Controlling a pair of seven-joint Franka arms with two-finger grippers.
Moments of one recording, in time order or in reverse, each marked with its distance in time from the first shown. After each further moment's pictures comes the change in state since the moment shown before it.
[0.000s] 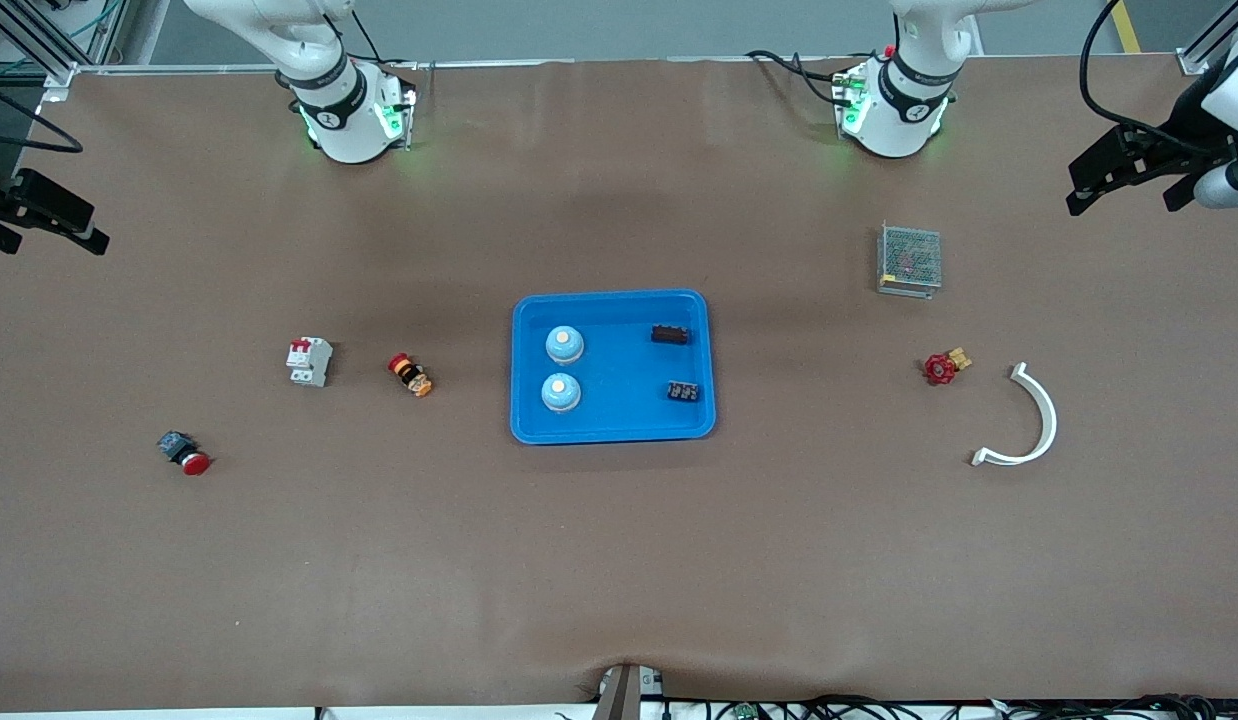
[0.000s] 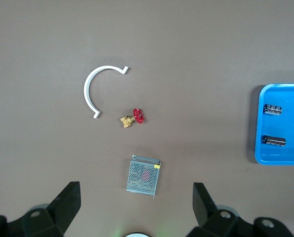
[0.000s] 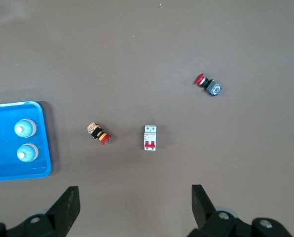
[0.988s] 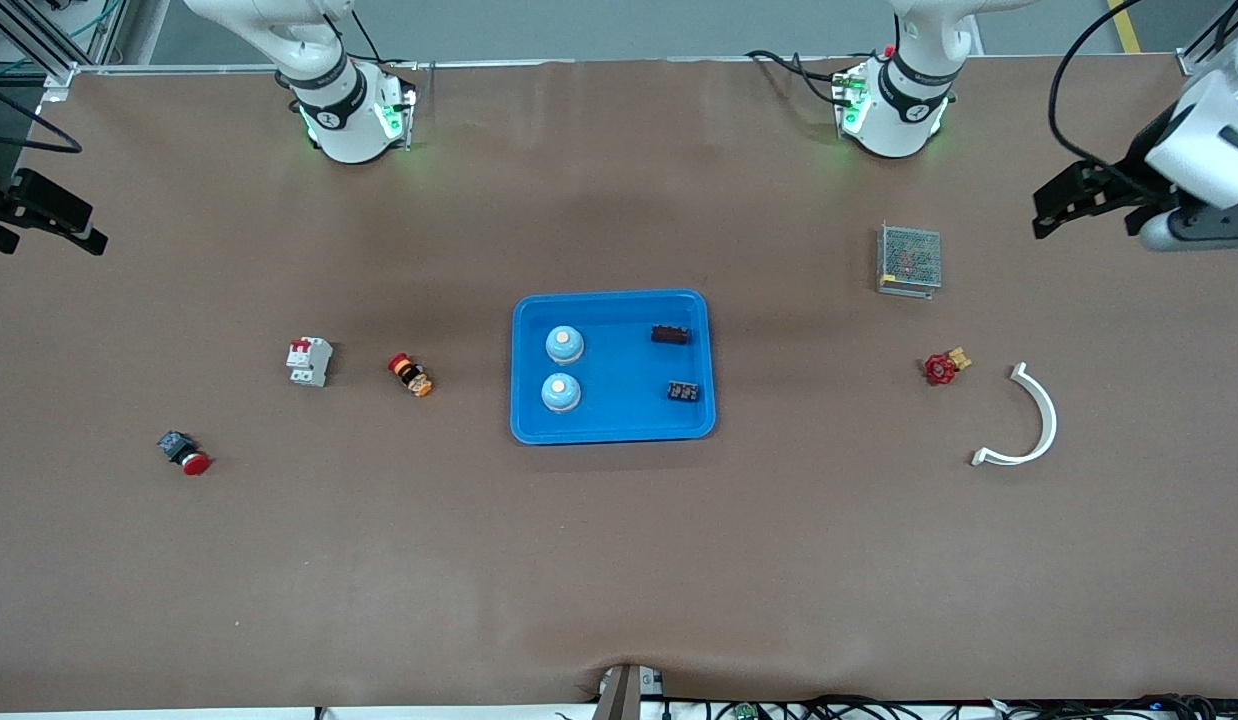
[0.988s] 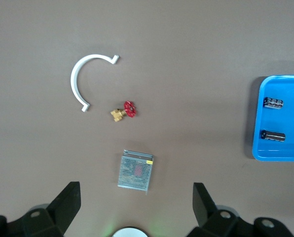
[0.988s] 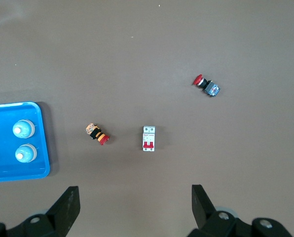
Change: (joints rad) left arm -0.004 0.080 -0.056 -0.006 0.000 0.000 -0.080; right arm 0.000 0.001 0.000 0.002 -0.006 0.002 0.000
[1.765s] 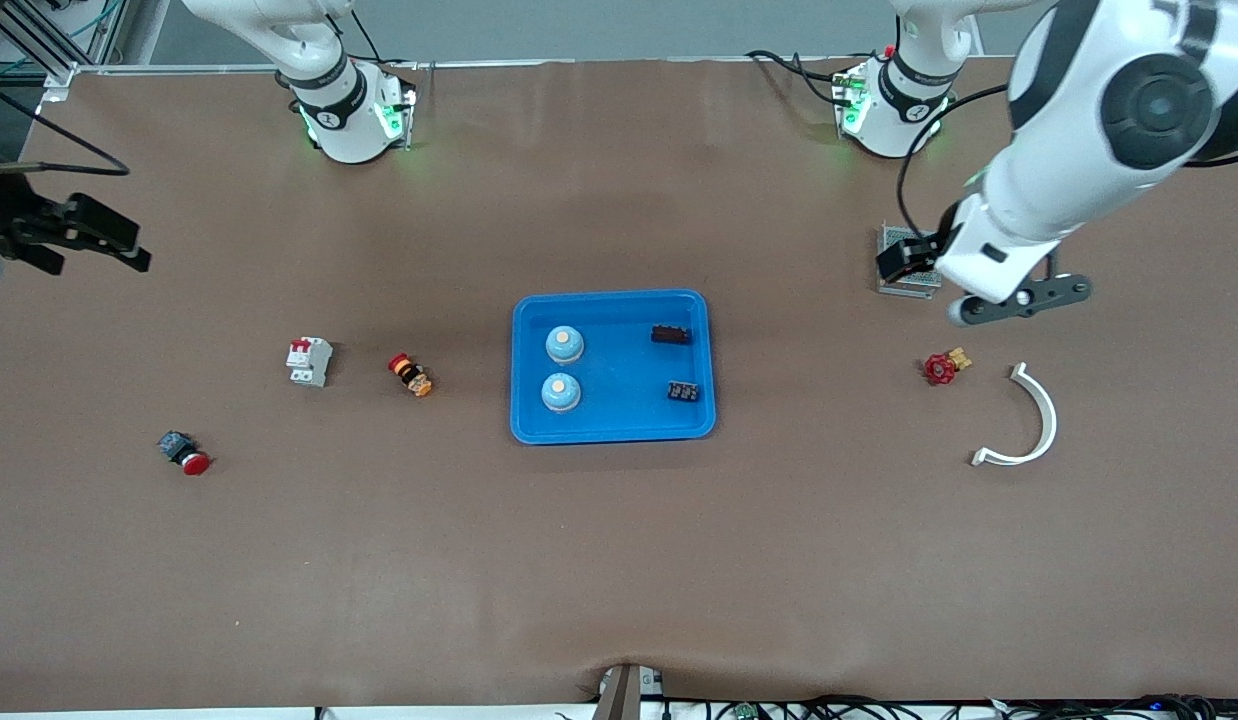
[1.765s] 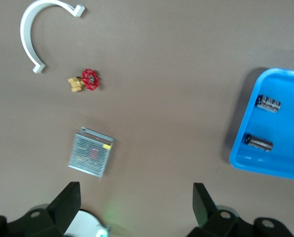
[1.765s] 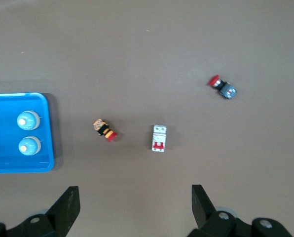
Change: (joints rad) left arm -0.009 0.105 -0.208 -0.147 0.000 0.132 -0.412; right arm 0.079 0.047 0.009 0.000 0.003 0.024 0.000
